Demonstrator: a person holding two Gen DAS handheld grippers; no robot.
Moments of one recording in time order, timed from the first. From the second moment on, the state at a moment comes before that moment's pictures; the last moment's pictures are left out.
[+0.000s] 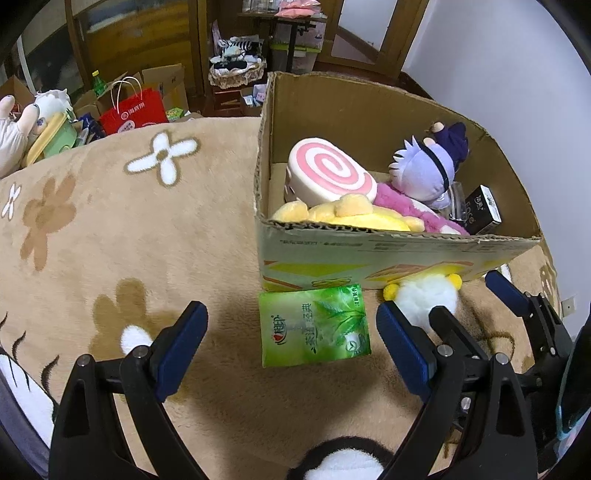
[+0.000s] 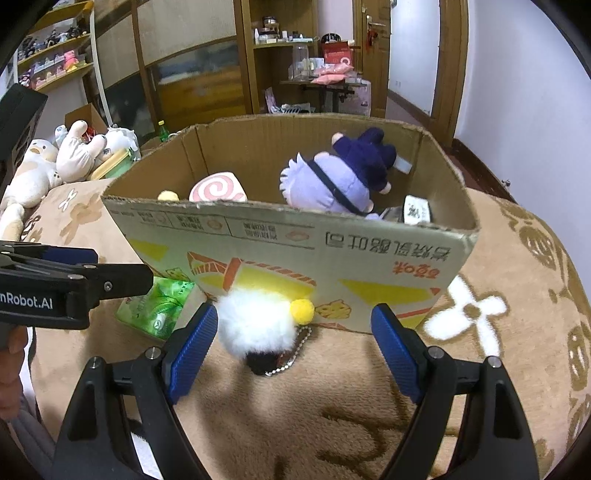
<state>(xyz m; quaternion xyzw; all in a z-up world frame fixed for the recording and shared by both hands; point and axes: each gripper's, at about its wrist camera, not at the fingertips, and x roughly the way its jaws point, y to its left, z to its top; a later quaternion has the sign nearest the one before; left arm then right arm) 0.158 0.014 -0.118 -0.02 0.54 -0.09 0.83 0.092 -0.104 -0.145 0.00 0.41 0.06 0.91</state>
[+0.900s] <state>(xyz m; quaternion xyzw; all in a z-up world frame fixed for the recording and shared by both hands) 0.178 0.000 -0.160 -0.04 0.60 -0.11 0.79 0.112 -0.104 -0.178 0.03 0.46 0.08 0.88</state>
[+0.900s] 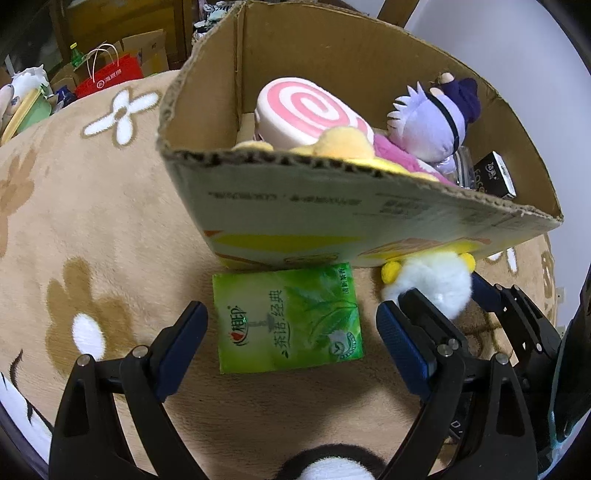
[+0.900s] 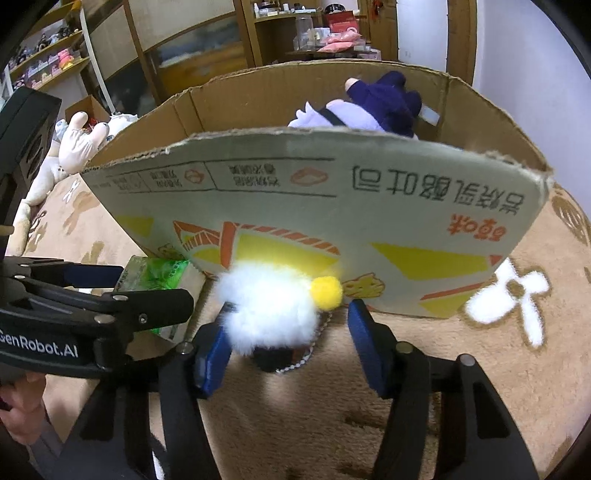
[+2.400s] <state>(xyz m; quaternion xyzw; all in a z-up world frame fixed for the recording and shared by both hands) 0.106 -0.006 -0.104 0.00 0.51 -0.10 0.85 0.072 -0.129 -0.122 0.06 0.41 0.05 0.91</state>
